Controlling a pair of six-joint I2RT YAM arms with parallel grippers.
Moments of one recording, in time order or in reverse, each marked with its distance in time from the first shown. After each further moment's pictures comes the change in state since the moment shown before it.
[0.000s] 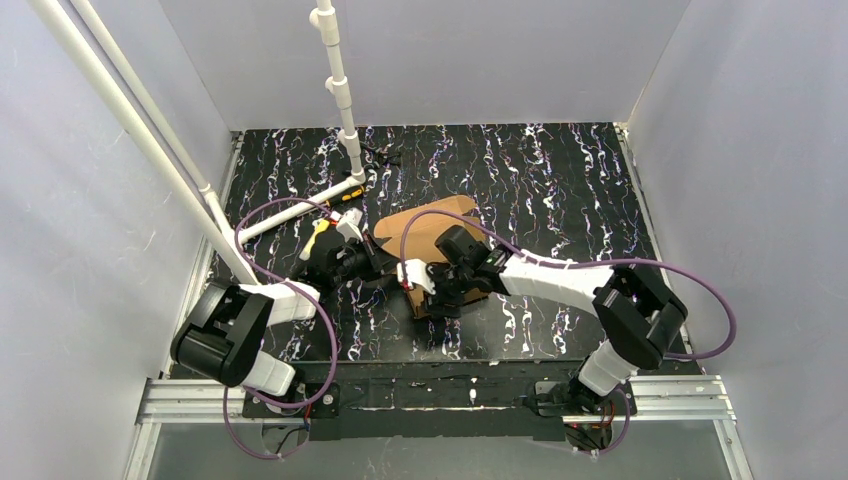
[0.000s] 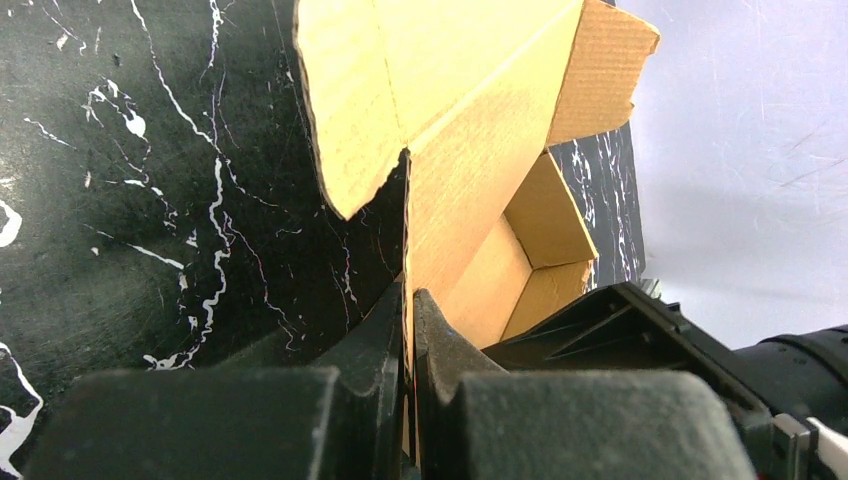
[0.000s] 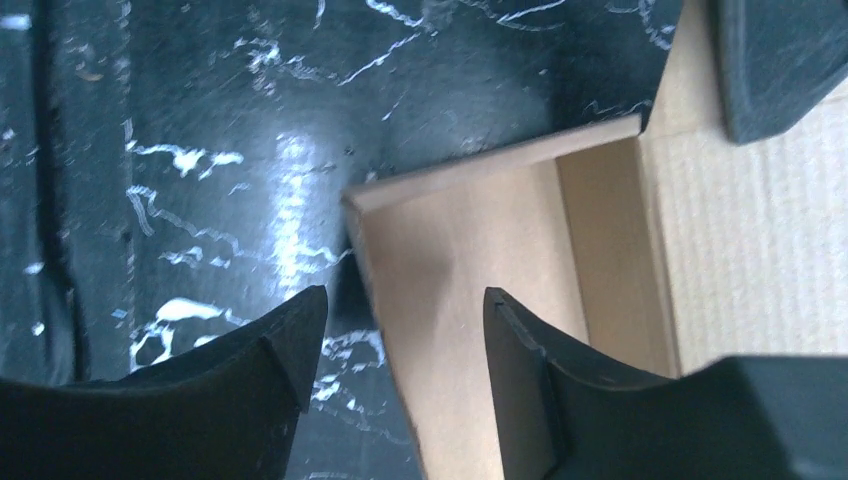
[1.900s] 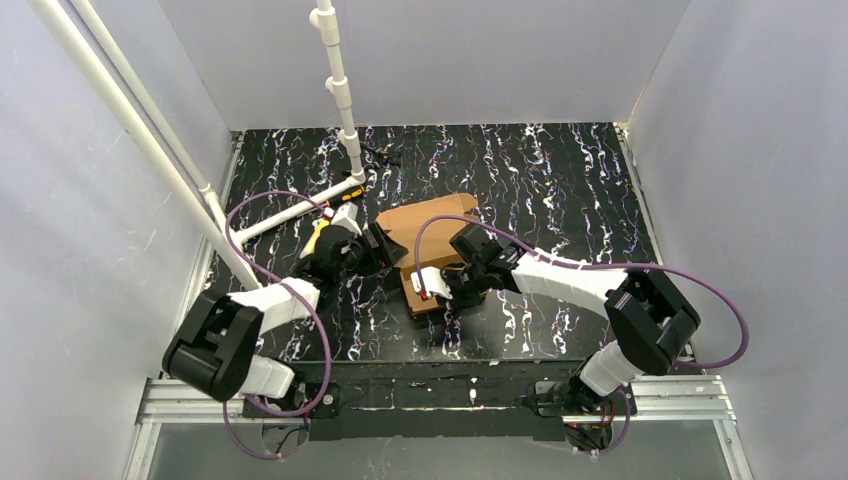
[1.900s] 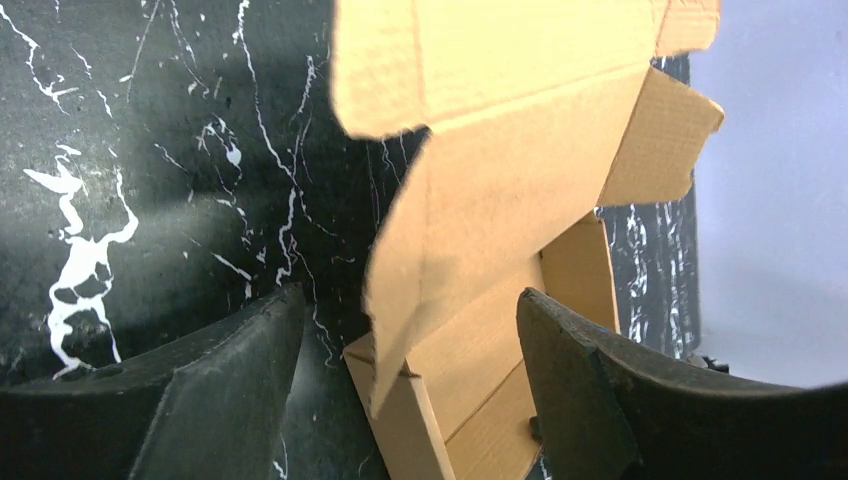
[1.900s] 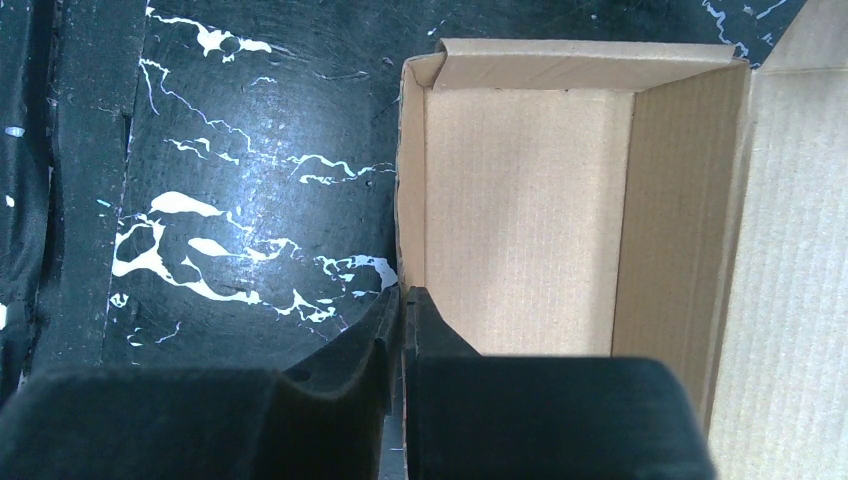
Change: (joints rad) left arm -0.057 -0.109 0.066 -0.245 -0.262 0.027; right arm -0.045 -0.047 -0.040 -0.078 -0.031 -0.223
